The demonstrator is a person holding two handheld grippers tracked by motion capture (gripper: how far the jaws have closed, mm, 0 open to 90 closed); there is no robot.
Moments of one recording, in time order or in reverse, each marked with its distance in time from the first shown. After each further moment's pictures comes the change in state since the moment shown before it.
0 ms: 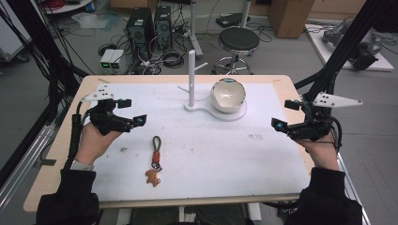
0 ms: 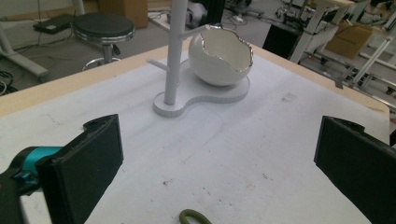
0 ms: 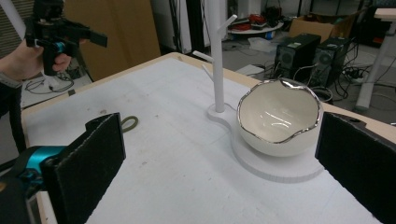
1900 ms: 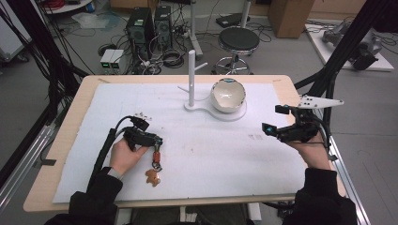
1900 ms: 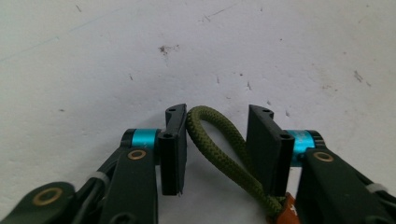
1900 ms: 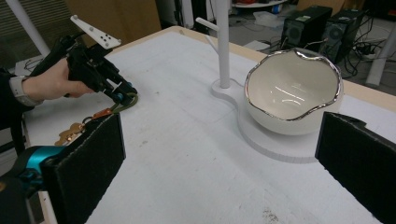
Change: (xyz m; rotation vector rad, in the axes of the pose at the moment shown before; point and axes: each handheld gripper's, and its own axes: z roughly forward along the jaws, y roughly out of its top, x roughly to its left) left arm 0.003 -0.081 0.089 0.485 0.130 -0.161; right arm 0.002 -0.010 0.025 0.103 0.010 0.000
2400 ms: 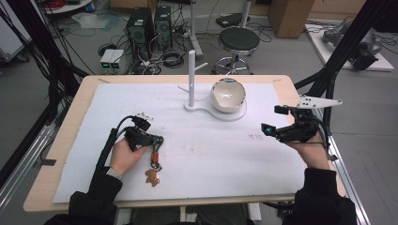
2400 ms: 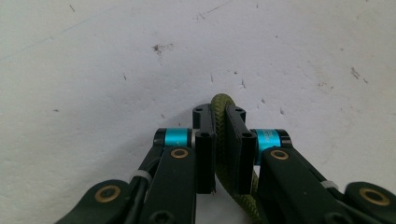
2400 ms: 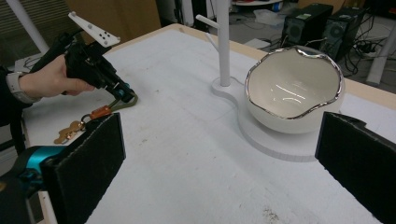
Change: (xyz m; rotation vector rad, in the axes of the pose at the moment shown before) left arm -0.006 0.002 -0.001 0.015 0.016 0.040; right arm 0.000 0.000 0.002 0.008 0.000 -0.003
